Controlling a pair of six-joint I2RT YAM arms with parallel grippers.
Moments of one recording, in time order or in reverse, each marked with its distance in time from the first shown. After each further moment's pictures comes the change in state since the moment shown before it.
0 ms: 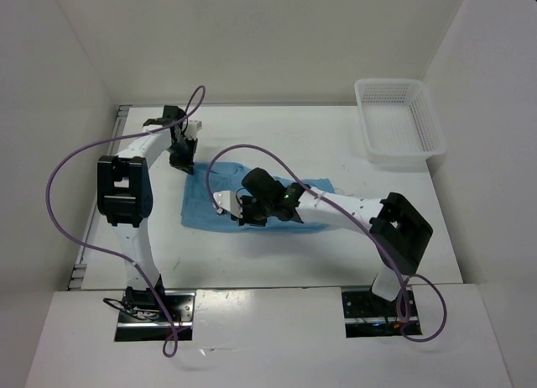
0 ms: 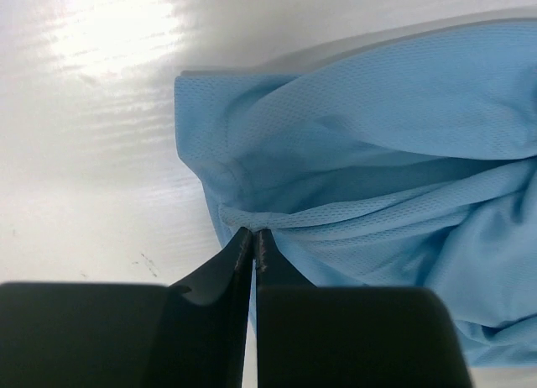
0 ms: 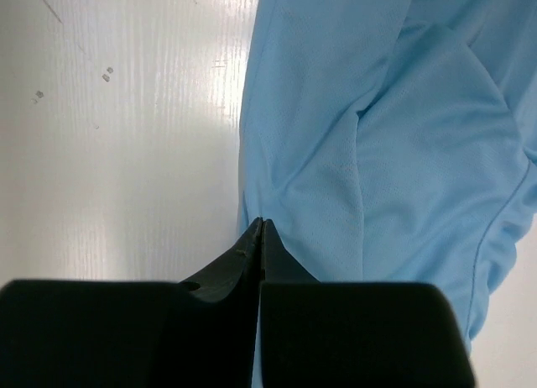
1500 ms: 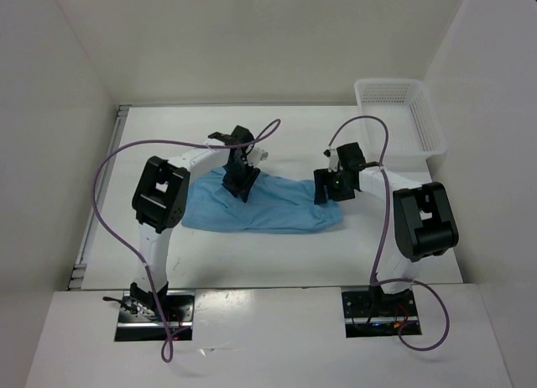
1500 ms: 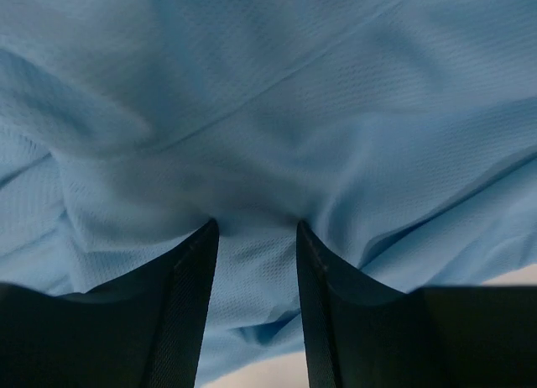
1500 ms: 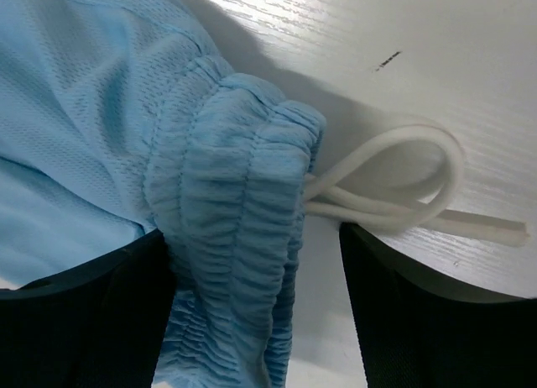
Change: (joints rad) left arm -0.410 0.047 -0.002 -0.059 0.058 0.001; right arm -0.758 -0.063 -0.237 -0.083 0.039 0.676
